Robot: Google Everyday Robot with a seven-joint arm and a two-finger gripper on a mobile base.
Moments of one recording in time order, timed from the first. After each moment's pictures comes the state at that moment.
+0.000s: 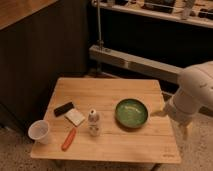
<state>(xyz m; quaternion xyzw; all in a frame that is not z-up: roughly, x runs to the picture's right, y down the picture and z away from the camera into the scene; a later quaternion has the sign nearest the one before) 0.244 0.151 0.545 -0.30 -0.15 -0.37 0.87</state>
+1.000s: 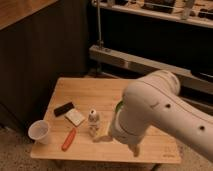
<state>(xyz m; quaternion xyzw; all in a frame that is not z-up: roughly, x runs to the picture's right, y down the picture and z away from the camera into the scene) 0.009 0.173 0.476 -0.21 -0.34 -0.54 0.74</state>
